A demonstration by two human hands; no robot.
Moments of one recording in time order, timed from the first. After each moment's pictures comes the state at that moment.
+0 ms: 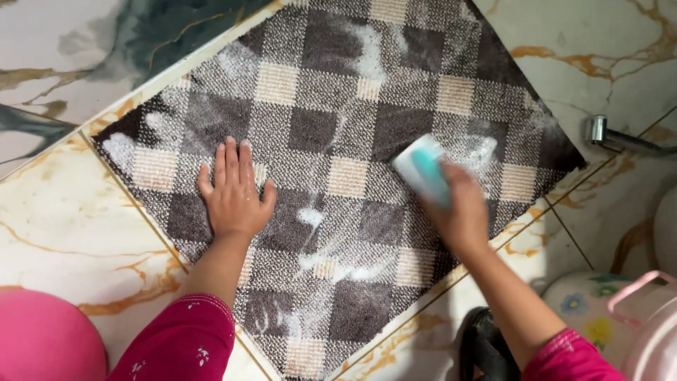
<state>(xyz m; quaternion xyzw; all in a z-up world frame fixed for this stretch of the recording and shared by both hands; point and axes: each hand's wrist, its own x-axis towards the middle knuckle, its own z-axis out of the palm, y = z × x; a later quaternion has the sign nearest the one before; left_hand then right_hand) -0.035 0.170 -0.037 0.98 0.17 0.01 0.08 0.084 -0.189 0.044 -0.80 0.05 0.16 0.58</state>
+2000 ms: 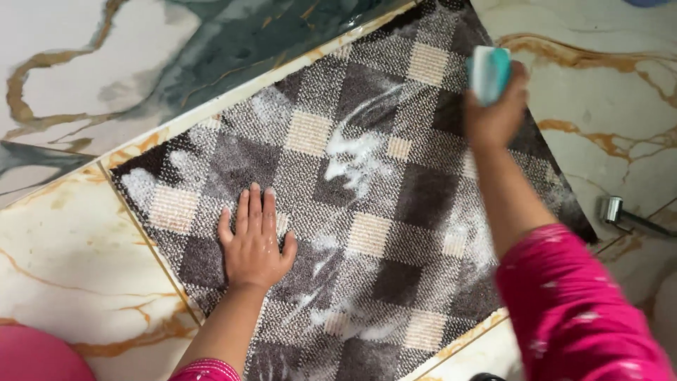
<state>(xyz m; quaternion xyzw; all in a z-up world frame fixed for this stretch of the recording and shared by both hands) -0.026 0.172 -0.021 0.98 0.19 -0.06 0.08 0.358 -0.102 -0.028 -0.96 -0.06 -0.07 0.25</state>
